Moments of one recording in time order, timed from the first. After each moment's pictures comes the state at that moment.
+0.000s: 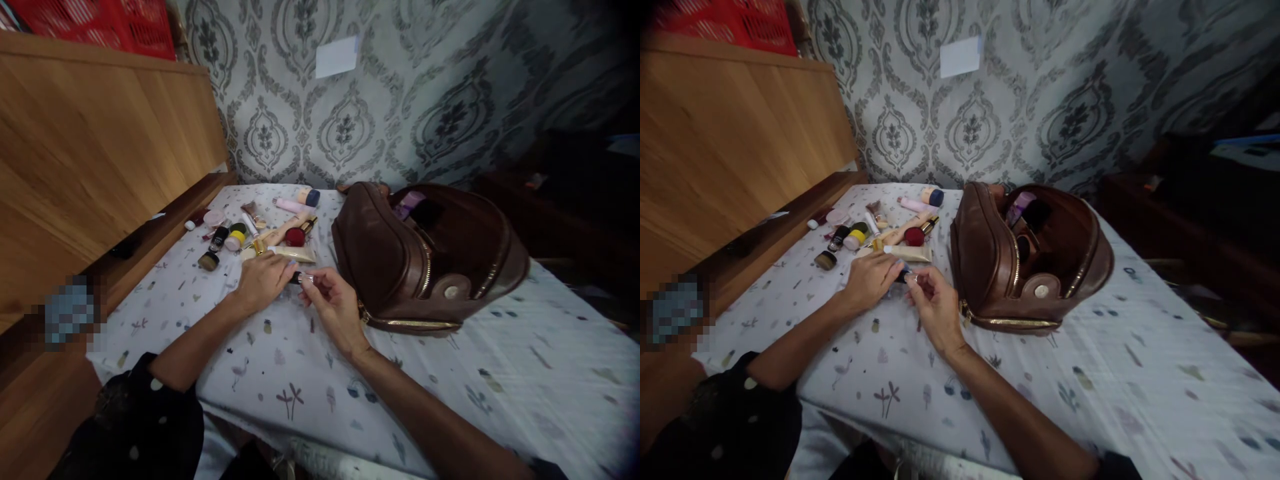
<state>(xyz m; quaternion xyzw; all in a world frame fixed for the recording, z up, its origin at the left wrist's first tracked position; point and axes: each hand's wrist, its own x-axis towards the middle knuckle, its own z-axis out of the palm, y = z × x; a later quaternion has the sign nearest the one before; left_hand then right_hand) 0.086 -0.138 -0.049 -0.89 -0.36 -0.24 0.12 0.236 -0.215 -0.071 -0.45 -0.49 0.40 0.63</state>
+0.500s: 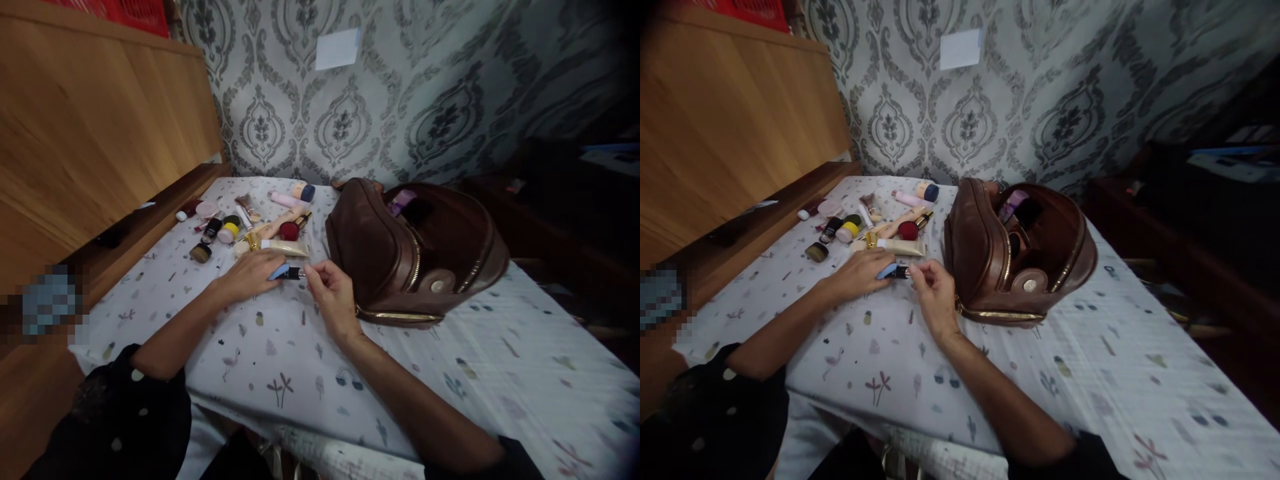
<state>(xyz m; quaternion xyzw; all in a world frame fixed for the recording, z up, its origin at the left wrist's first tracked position) 0.072 -0.121 -0.049 -0.95 -0.28 -0.12 0.04 0.245 -0.211 -0.072 -0.50 -0.48 0.36 0.62</state>
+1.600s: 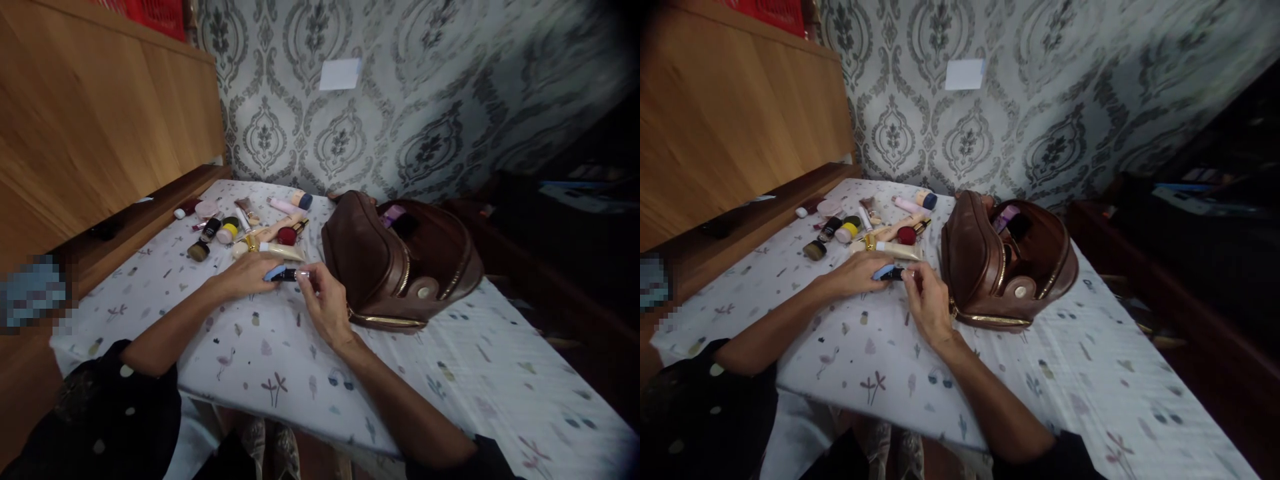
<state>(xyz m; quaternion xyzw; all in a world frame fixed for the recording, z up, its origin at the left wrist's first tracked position) 0.069 -0.119 -0.048 -0.94 -0.28 -0.17 -0.07 0.246 -0.220 -0.064 -0.54 -0.64 0.17 0.52</state>
